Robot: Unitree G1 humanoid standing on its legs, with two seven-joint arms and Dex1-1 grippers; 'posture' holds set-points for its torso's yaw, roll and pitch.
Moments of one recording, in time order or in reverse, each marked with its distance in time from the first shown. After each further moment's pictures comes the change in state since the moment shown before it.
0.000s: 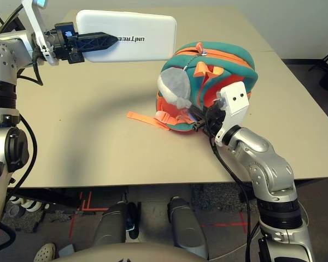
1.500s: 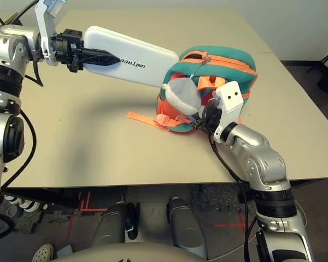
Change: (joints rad) left arm -0.158 0.024 -0.283 0.315 0.182 -0.370 -0.362; right arm -0.076 -0.005 0.030 0.170 -0.072 -0.074 0.087
